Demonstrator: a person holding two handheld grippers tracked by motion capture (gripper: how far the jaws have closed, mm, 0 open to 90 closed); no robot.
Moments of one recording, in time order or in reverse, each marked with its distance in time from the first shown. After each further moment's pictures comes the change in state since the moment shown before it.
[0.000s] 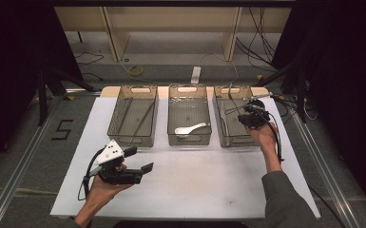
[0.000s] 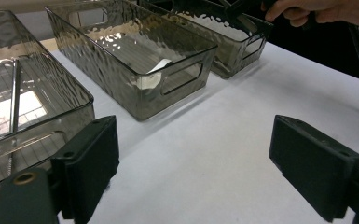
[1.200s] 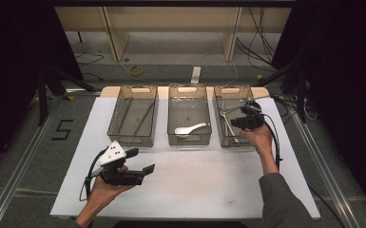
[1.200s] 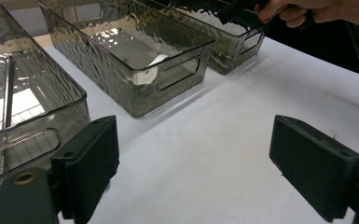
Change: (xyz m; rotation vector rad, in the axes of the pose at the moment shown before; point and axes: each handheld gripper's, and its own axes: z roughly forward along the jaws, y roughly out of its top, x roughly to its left) left arm -0.003 -0.002 0.004 0.025 -0.006 0.005; right arm 0.007 -0.003 0.006 0.031 0.099 0.055
